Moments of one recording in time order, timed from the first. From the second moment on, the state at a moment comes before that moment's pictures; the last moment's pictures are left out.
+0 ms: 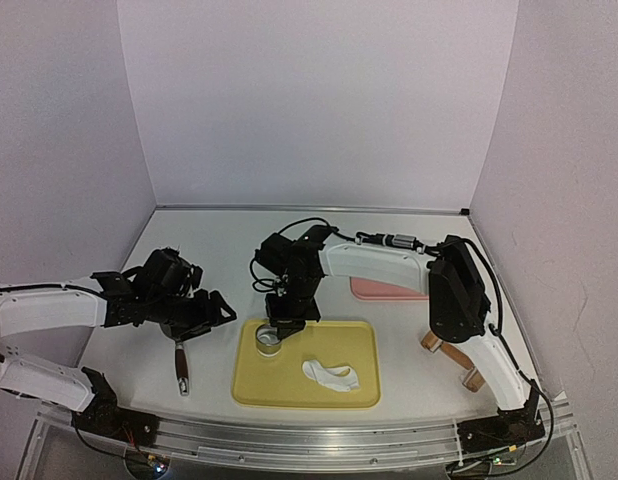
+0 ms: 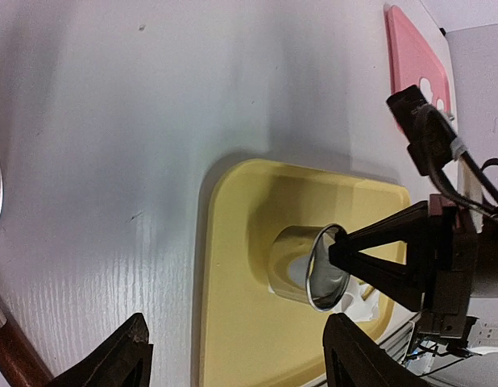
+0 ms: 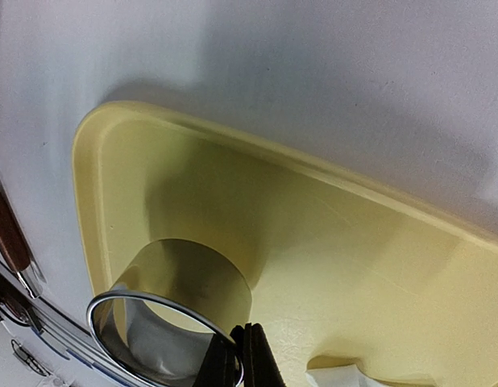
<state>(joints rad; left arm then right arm) -0.74 1.16 0.61 -0.30 0.13 -0.95 1.01 2.43 2.16 -1.09 -0.07 0.76</state>
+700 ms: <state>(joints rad) -0.80 1.34 0.61 -0.26 0.15 -0.98 1.00 2.43 2.17 -1.09 -0.11 0.86</state>
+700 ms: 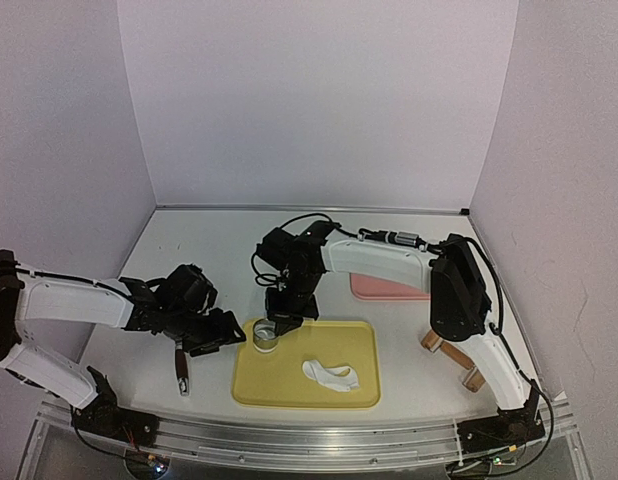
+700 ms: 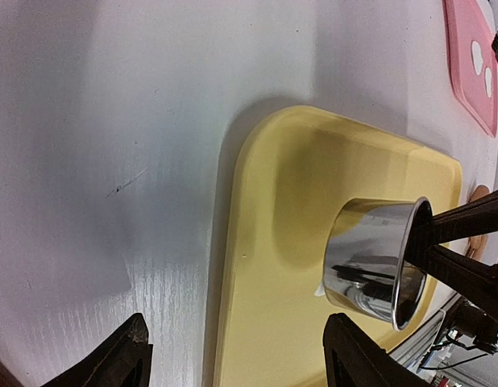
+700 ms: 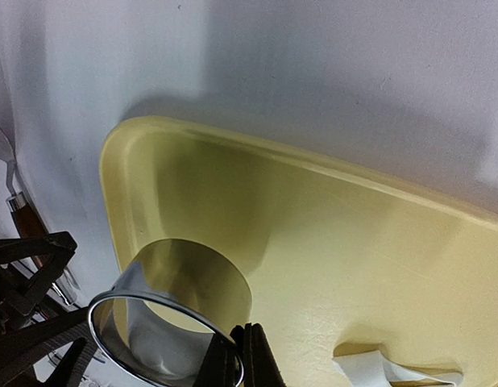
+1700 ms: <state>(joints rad) -0.80 1.47 0.67 -0.24 0.16 -0.96 1.00 2.40 2.20 -1.09 -0.14 0.88</state>
